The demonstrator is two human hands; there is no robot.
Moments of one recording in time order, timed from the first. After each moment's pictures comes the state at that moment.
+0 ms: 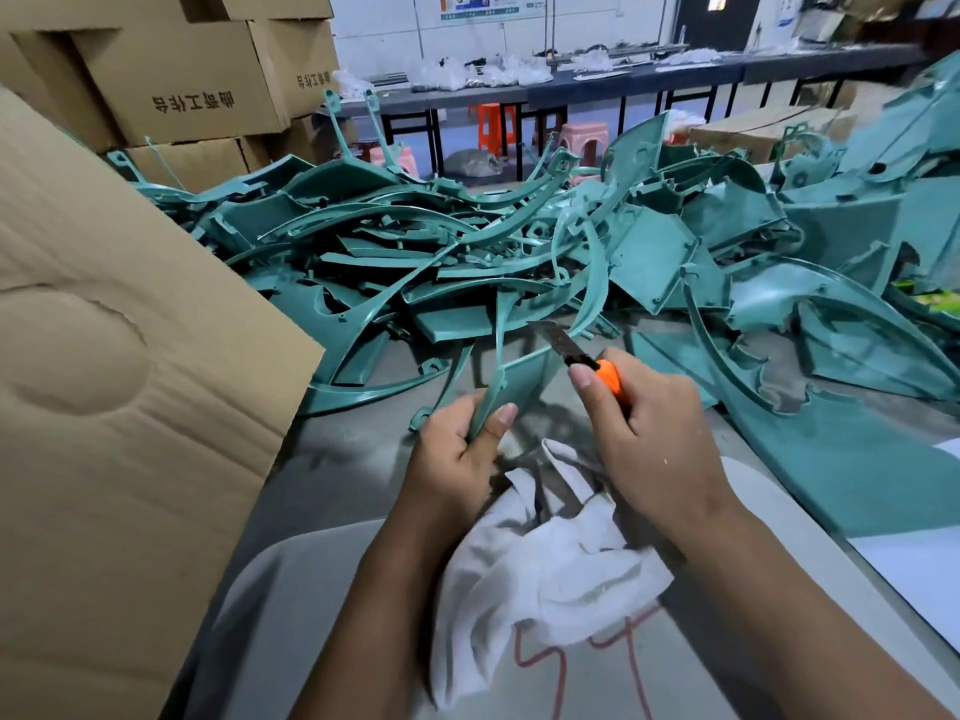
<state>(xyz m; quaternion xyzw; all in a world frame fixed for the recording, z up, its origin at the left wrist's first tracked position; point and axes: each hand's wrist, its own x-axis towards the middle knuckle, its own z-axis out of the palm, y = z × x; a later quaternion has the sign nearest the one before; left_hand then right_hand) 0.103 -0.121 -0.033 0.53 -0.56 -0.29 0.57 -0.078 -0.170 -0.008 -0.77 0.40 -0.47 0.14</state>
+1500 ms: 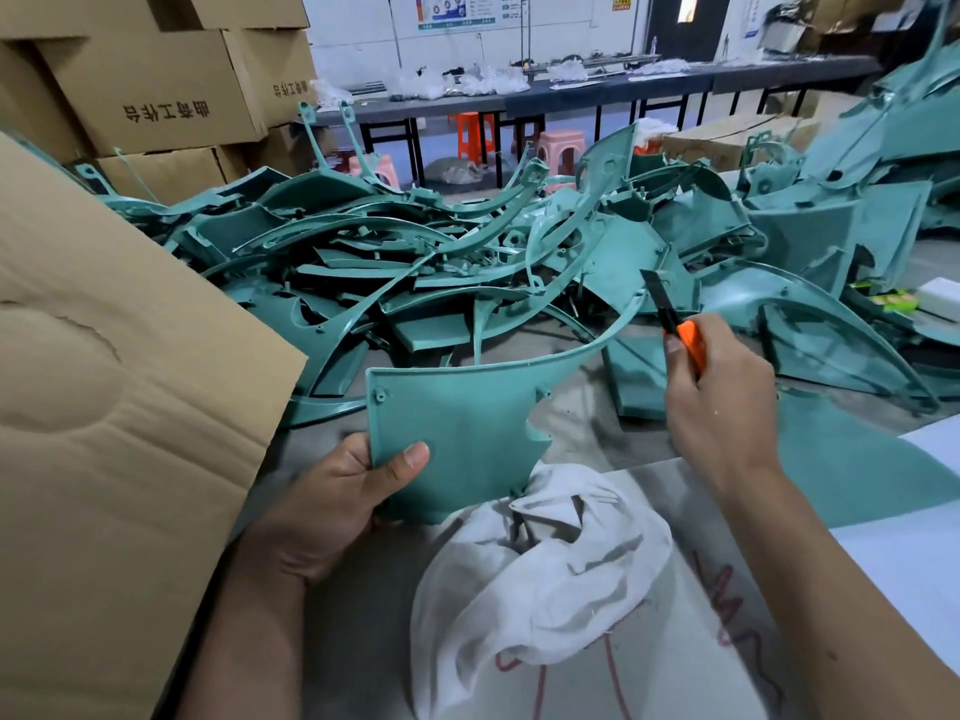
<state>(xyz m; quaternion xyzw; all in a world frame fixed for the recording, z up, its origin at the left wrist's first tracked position) 0.150 -0.077 -0.001 0.51 -0.40 -0.53 0.54 -0.133 -0.215 -0.011 -0.66 0.57 -0.49 0.06</state>
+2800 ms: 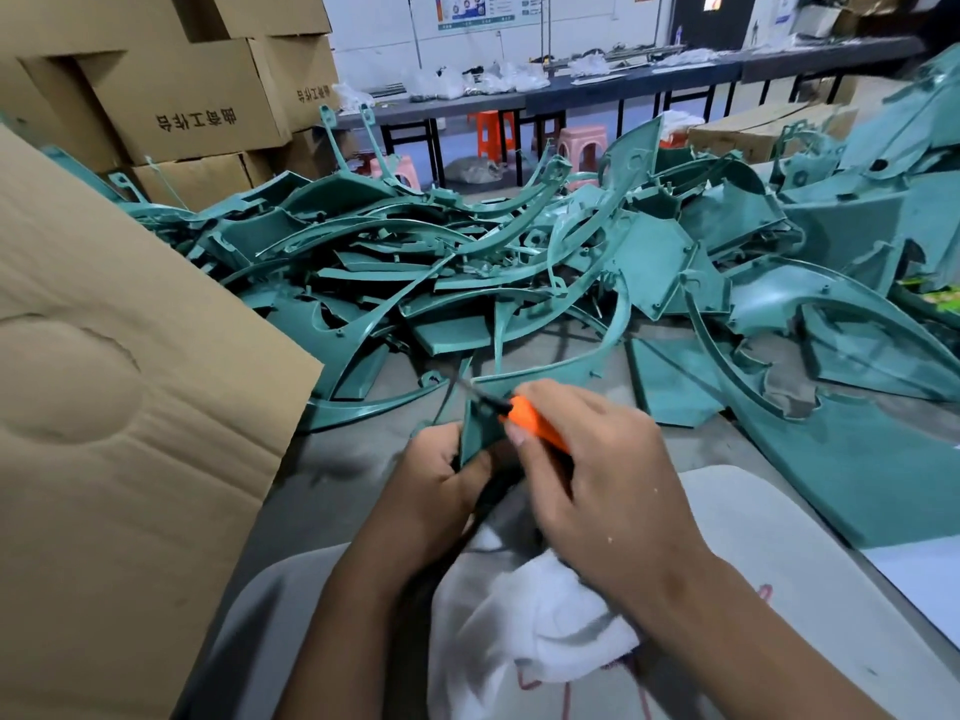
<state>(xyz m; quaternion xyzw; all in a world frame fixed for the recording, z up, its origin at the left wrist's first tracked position) 0.110 -0.101 -0.008 0.55 -0.59 -0.34 0.49 -0.054 -0.123 0.012 -0.83 0.32 -0.44 0.10</state>
